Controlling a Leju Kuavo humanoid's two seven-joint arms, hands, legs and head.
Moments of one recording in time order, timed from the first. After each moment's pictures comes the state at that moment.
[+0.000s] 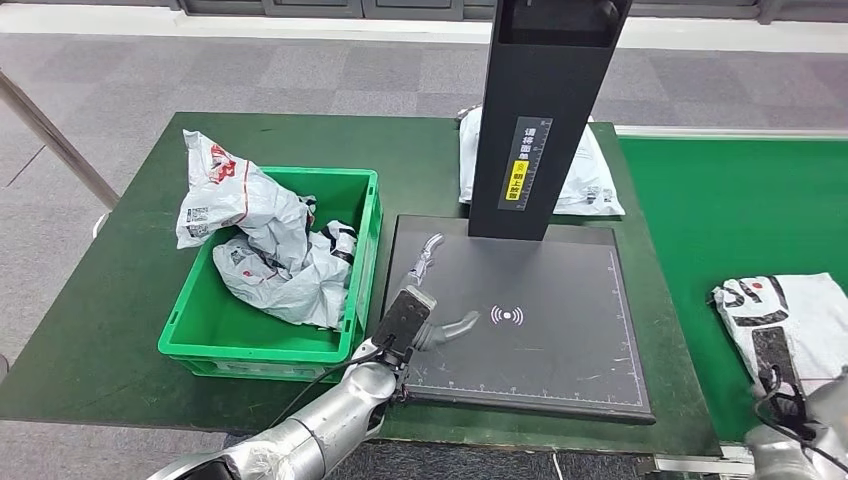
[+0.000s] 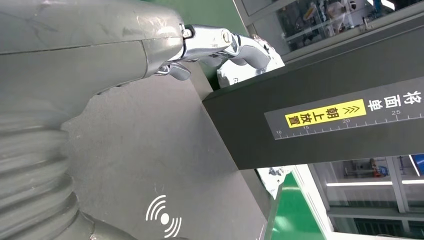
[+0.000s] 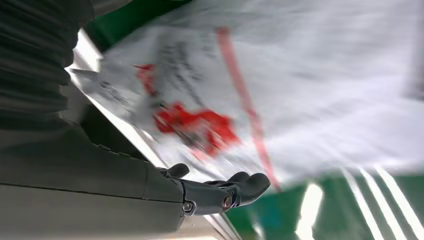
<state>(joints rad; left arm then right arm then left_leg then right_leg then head) -0.61 -0.37 -0.78 -0.48 0.20 0.42 -0.70 -0.40 -0.32 -0.43 -0.39 0.77 -0.62 -0.10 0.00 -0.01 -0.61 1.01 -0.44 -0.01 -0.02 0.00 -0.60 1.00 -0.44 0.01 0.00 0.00</state>
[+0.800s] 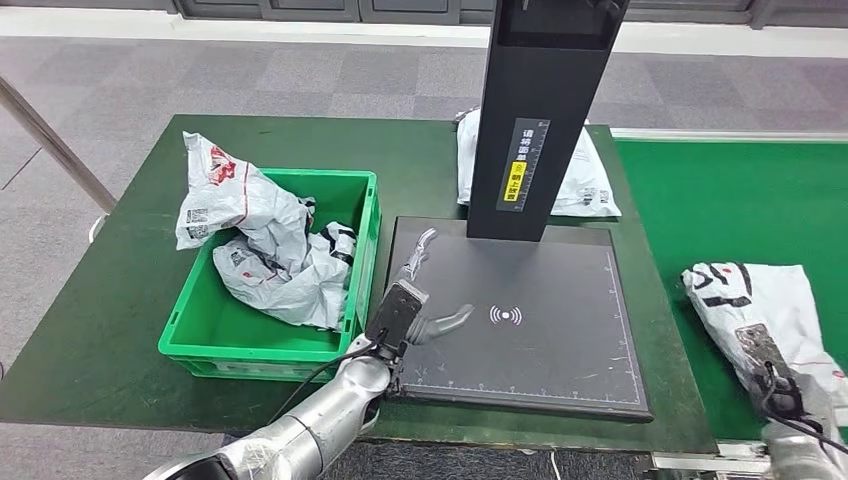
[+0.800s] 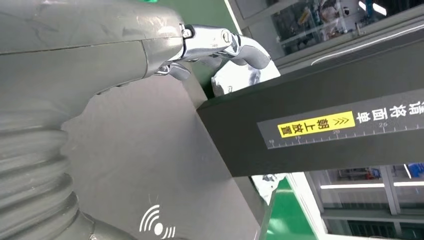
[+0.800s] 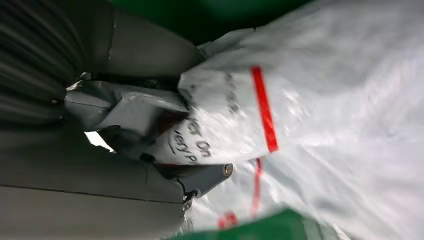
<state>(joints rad) -0.60 -0.37 -0.66 -0.49 0.11 0.41 -0.70 -0.45 -0.34 -0.45 -0.33 0.70 -0.33 -0.31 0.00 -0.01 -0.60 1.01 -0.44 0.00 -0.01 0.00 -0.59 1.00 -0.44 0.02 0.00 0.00</state>
